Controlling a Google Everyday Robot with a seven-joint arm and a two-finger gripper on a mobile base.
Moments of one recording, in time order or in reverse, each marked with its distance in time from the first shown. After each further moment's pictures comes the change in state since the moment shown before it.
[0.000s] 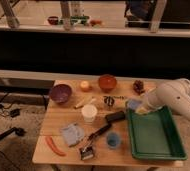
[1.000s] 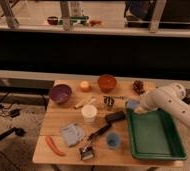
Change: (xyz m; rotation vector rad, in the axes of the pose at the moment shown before) arm 0.013 -0.016 0.048 0.062 0.016 0.007
